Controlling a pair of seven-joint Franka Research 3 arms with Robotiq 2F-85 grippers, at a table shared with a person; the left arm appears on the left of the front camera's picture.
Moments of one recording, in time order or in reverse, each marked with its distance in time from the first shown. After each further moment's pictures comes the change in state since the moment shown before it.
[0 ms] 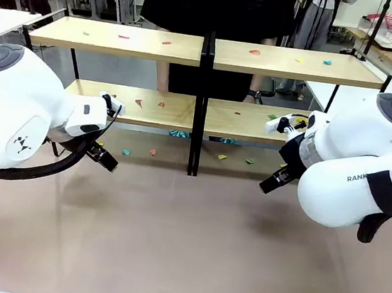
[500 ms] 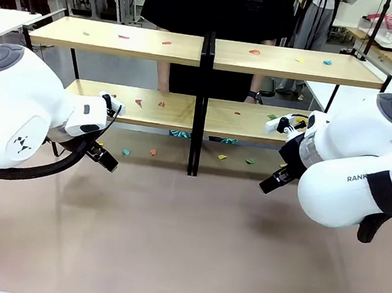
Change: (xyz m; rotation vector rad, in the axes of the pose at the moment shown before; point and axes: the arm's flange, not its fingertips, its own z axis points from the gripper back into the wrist) left arm 0.000 0.000 0.000 0.000 0.000 0.001; right arm 0.000 0.000 0.000 0.000 0.000 0.001
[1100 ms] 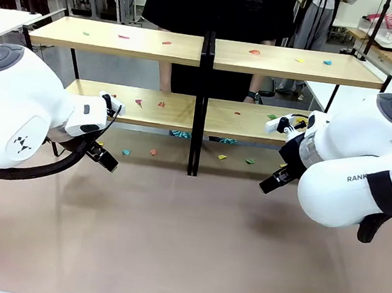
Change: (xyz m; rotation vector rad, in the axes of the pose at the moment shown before) left arm 0.000 0.000 0.000 0.000 0.000 0.000; right arm 0.000 0.000 0.000 0.000 0.000 0.000
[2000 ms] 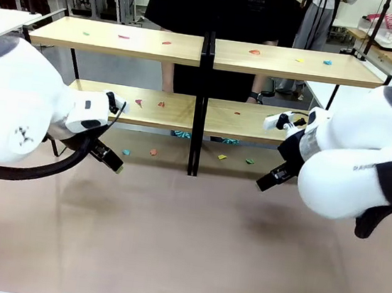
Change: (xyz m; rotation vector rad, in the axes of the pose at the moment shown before) left arm 0.008 -0.013 0.031 -0.136 0.001 0.012; right arm 0.010 0.008 0.031 0.086 -0.011 -0.042
